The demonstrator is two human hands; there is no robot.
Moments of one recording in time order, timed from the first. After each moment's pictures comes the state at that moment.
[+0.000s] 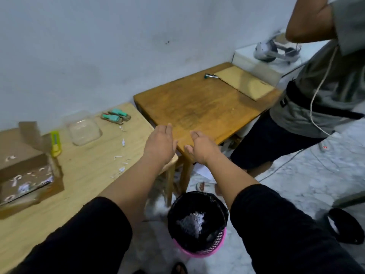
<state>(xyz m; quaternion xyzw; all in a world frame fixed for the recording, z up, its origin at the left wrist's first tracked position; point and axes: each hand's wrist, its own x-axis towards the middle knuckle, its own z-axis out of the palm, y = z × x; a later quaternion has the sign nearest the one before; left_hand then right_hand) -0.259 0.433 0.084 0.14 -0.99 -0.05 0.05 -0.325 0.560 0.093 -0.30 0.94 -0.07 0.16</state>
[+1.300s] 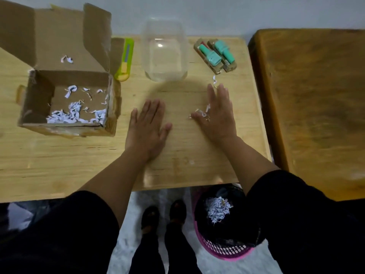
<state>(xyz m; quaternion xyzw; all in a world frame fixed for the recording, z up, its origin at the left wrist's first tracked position) -0.156 0.223 -0.111 0.43 -0.89 -0.13 -0.03 -0.351 0.296 -0.111 -0.50 0.83 -0.20 0.13</state>
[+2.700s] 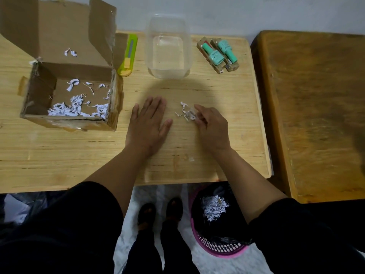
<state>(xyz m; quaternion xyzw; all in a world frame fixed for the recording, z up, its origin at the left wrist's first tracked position) -0.152 0.223 -0.113 0.43 -0.89 -0.14 0.01 -0.315 0.313 -0.095 -0.48 0.79 -0.34 0.17</state>
